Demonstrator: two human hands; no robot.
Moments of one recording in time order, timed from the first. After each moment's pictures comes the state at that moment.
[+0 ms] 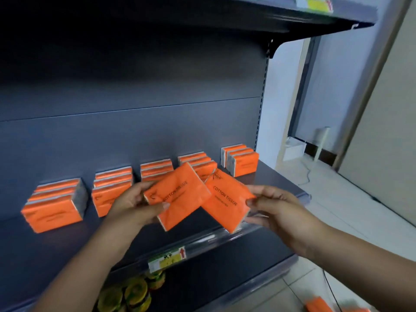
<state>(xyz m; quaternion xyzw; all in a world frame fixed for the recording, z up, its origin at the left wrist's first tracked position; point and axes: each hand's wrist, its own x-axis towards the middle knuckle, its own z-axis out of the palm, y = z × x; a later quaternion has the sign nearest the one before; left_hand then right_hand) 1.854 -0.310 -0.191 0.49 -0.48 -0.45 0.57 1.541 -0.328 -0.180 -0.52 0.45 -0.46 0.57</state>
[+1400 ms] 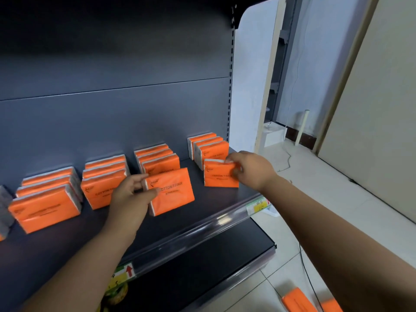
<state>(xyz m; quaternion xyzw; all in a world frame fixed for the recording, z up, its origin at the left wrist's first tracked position) 1.753 -0.423 -0.242 0.57 -0.46 -0.36 0.58 1.446 -0.521 -0.222 -0.80 0.58 -0.18 0.01</state>
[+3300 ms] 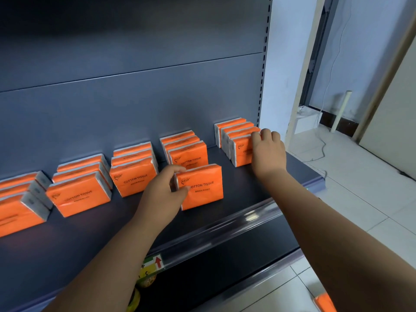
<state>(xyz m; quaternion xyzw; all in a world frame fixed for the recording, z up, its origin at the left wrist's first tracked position) 1.772 -0.436 -0.261 0.61 -0.62 -0.25 0.42 1.505 -0.576 -0.264 -0.70 0.67 -0.19 -0.15</state>
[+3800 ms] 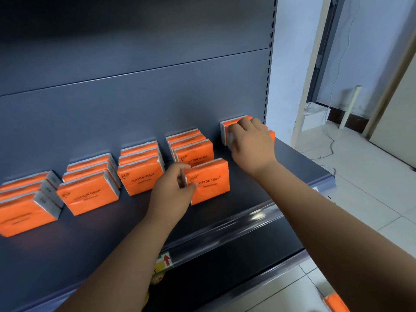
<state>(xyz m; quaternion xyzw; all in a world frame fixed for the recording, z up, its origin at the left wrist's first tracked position) 1.765 -0.442 -0.265 0.63 -0.59 -0.24 0.45 1.551 -0.568 -0.239 -0.77 0.50 -0.35 -0.19</state>
